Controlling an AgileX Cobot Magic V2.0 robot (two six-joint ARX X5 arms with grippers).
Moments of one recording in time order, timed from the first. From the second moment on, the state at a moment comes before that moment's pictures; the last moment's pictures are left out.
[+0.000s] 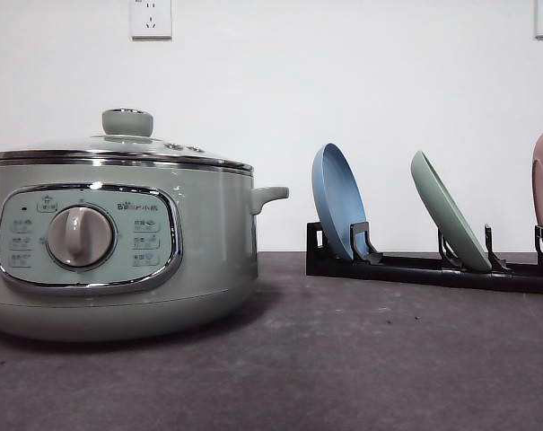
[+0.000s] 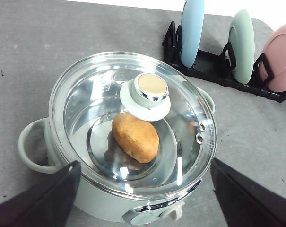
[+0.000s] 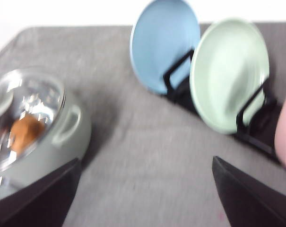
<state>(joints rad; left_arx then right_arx) -0.02 0.74 1.01 -0.82 0.45 -0.04 -0.02 0.89 1.10 -0.71 -0.47 0.07</state>
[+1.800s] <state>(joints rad) -0.02 0.74 1.01 -0.83 0.45 -0.04 0.10 1.90 1.66 -0.52 -0.31 0.12</state>
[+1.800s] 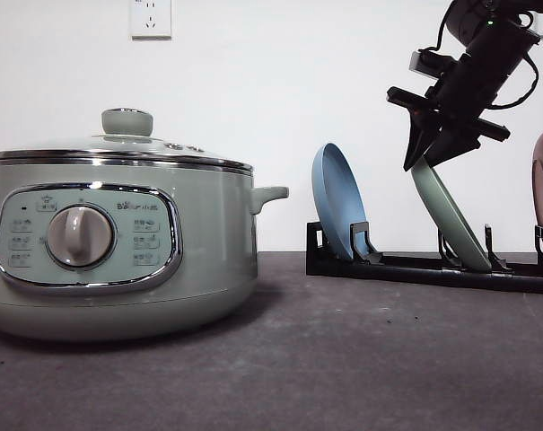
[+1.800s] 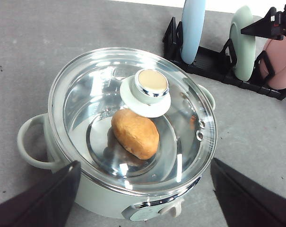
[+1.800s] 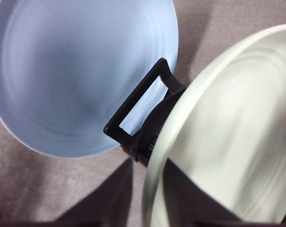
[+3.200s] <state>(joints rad) -0.02 0.74 1.01 -0.83 0.45 -0.04 0.42 1.39 1.65 -1.05 -0.10 -0.04</state>
